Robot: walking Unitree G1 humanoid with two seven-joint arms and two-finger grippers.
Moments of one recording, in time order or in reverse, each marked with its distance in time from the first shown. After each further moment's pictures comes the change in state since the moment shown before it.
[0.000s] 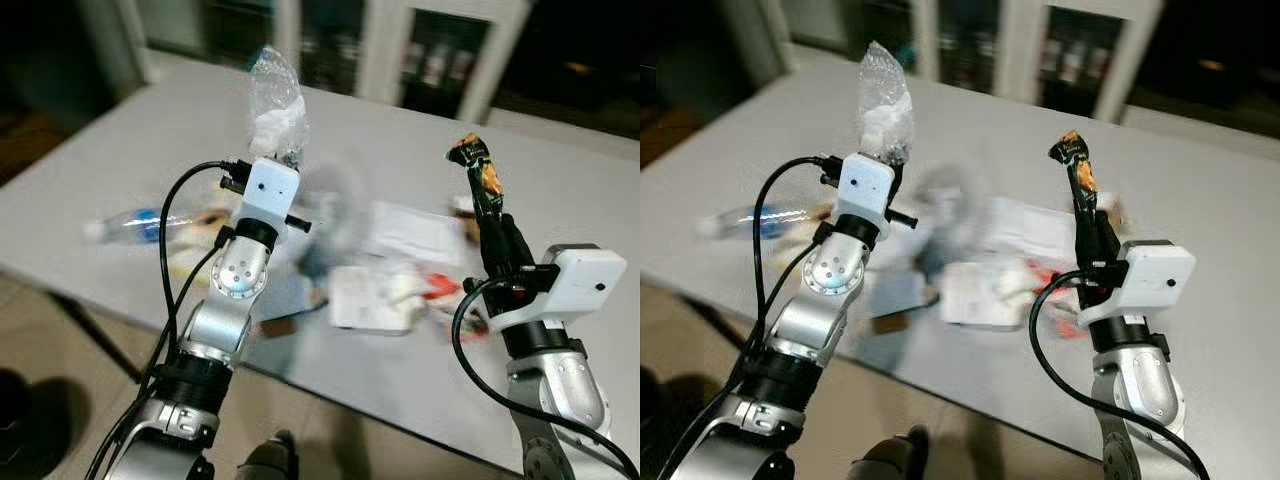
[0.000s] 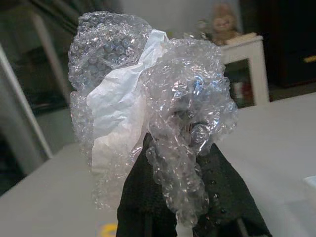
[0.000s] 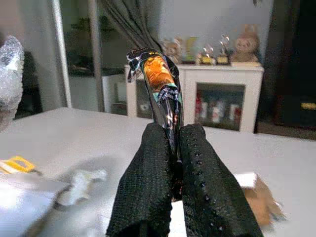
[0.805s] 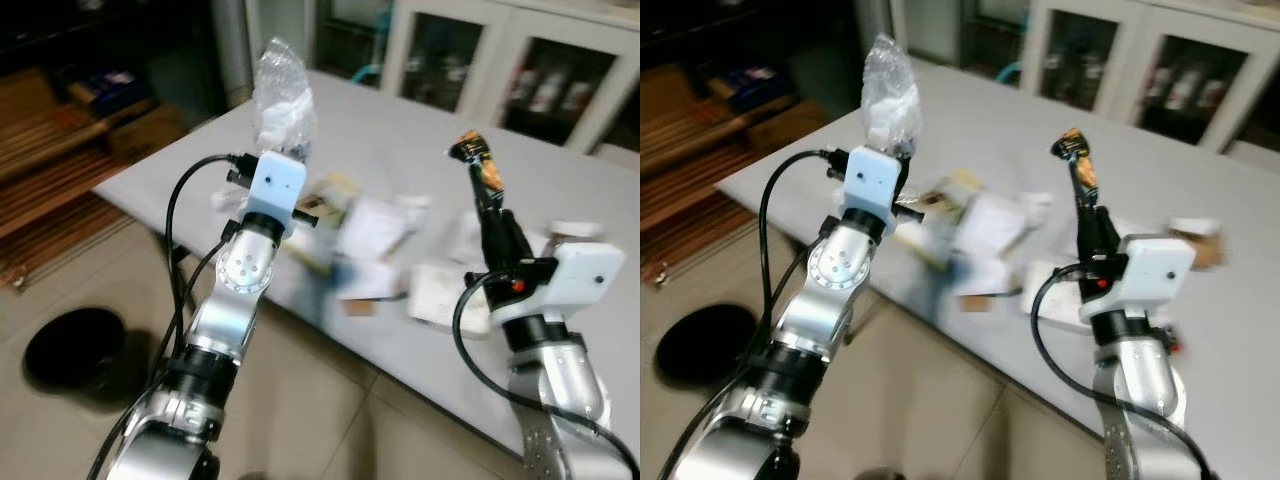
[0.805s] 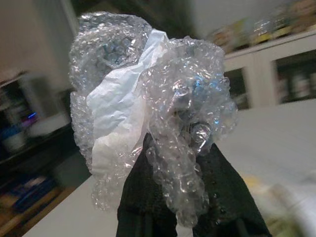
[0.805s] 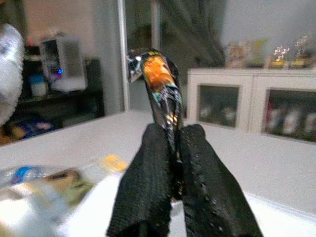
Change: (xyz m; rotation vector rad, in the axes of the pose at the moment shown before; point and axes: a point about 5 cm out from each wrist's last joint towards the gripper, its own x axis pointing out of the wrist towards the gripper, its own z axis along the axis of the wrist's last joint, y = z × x) left arm 0.007 -0.002 0.008 0.001 -0.021 -0.006; right arm 0.006 0.002 -0.002 0.011 0.008 0.007
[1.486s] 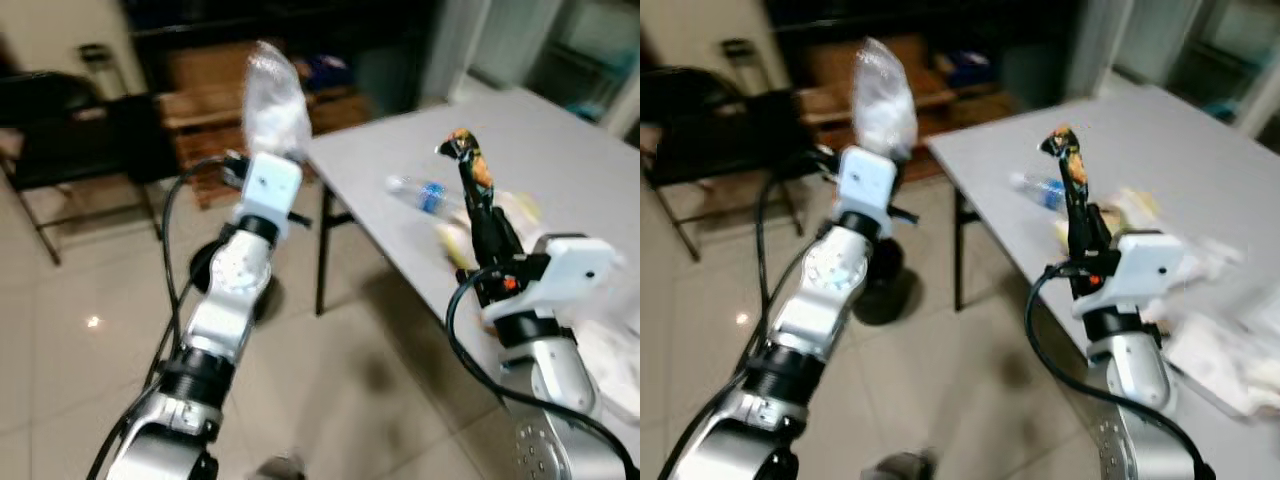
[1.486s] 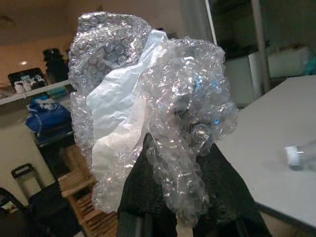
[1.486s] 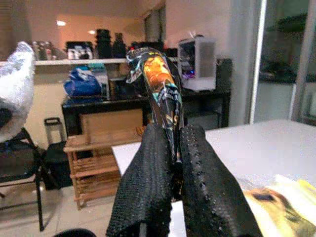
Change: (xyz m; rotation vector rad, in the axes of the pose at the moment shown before) left arm -0.001 0.000 -0.004 -0.005 0.026 0.006; right arm 0.004 0.005 0.002 0.015 -0.016 0.025
